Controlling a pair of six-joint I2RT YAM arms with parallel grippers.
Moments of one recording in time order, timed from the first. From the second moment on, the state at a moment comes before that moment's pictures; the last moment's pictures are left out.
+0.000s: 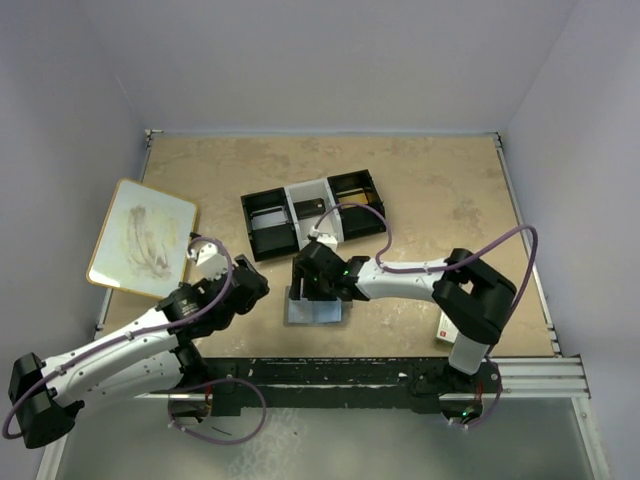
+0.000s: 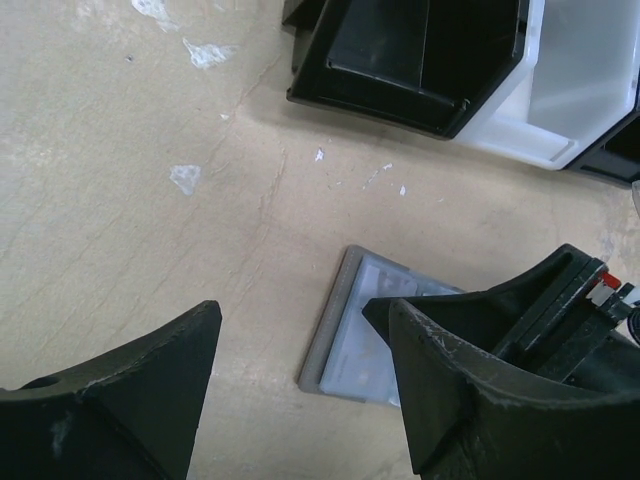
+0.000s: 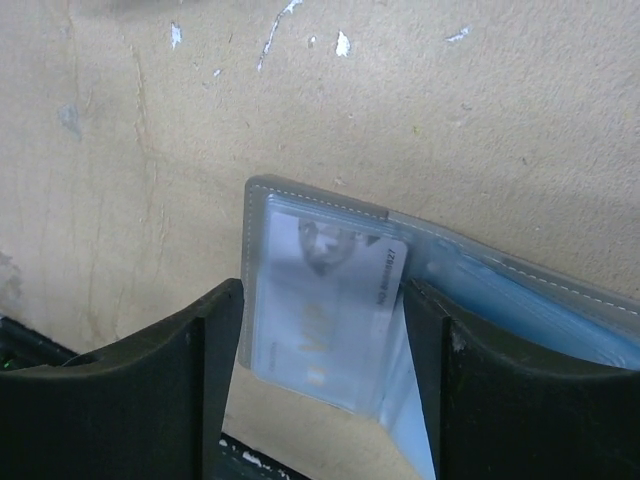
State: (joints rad) left arm -0.93 0.80 0.58 -0.68 -0.62 -1.28; right arm 1.01 1.73 0.96 -0.15 0.12 0.93
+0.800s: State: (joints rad) left arm -0.93 0.69 0.58 -0.83 -0.71 -1.34; right arm 1.12 1.86 1.17 -0.40 0.34 0.93
